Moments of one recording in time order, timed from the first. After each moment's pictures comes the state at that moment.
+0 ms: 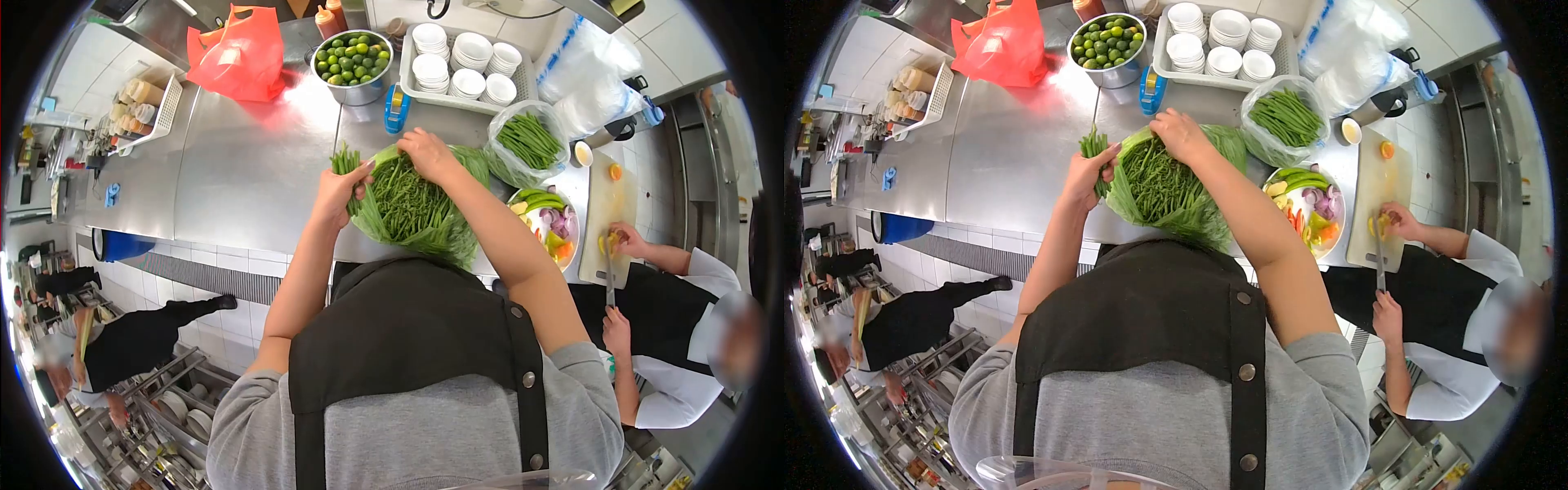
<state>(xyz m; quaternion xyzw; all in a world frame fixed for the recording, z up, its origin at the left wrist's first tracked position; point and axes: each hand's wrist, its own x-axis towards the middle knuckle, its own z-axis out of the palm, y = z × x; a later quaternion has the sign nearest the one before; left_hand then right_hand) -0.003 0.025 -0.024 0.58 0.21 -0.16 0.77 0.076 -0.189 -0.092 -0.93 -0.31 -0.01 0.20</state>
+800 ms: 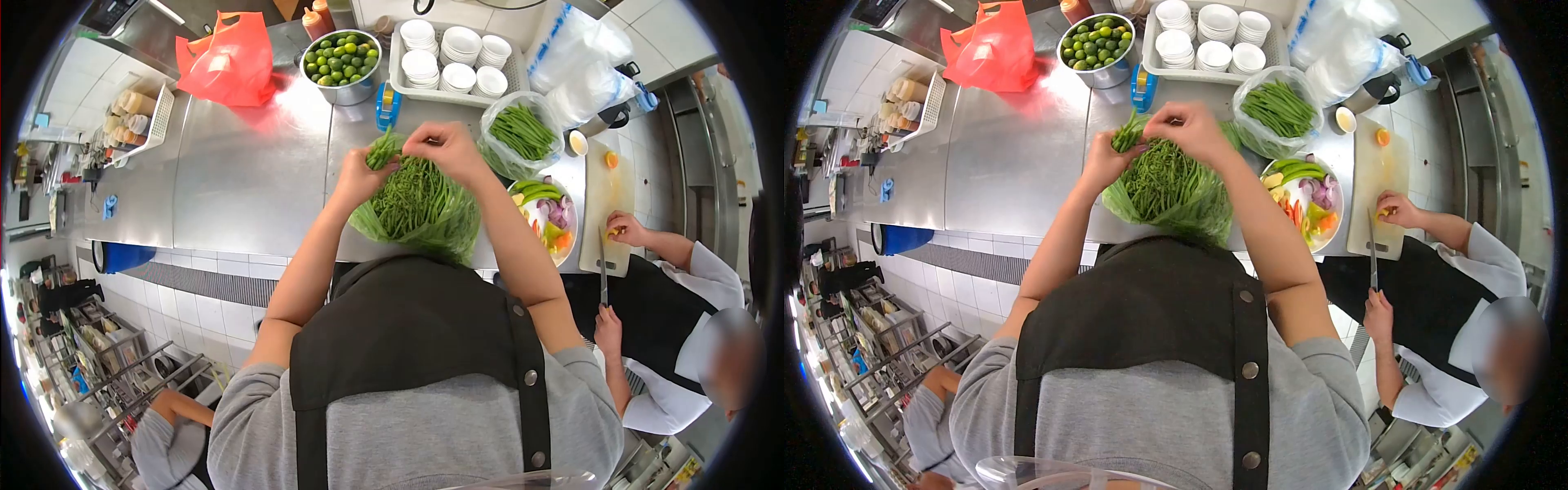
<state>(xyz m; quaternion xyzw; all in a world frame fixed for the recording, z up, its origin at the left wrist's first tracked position) 0.023 -0.005 -0.041 0.81 -0.03 -0.13 0.57 0.044 -0.220 -0.003 -0.74 -0.14 0.12 0.65</state>
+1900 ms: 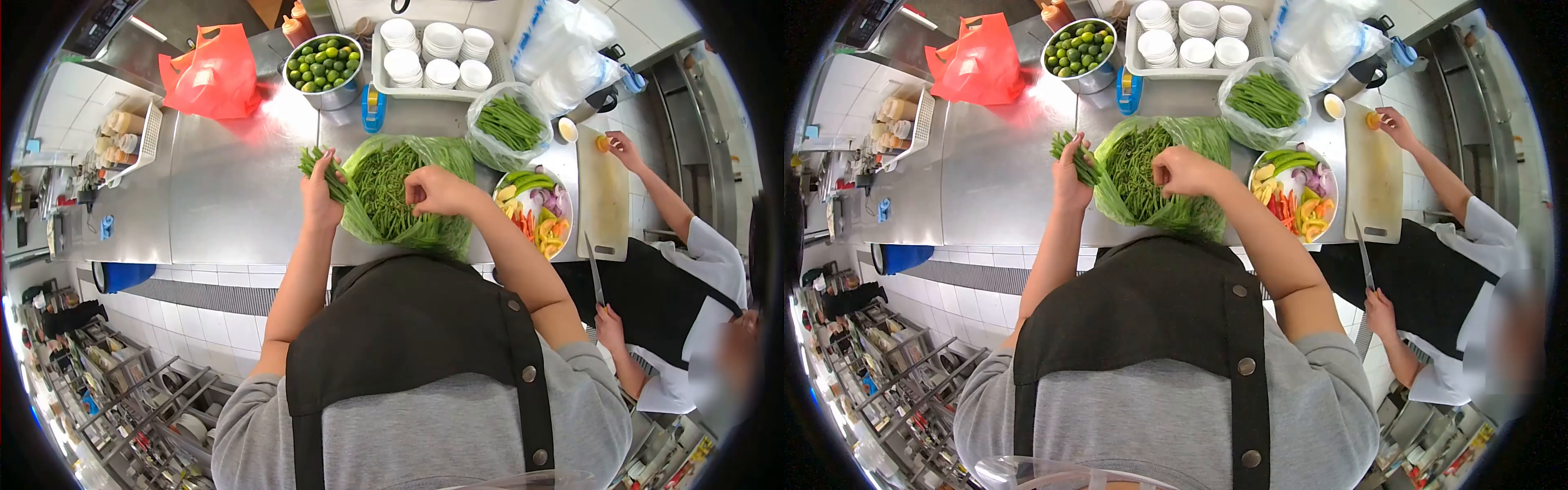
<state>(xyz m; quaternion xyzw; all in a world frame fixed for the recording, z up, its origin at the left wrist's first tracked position) 0.010 0.024 -0.048 0.36 0.24 -0.04 0.90 0.005 -0.233 -0.031 -0.83 -0.25 0.29 0.41</state>
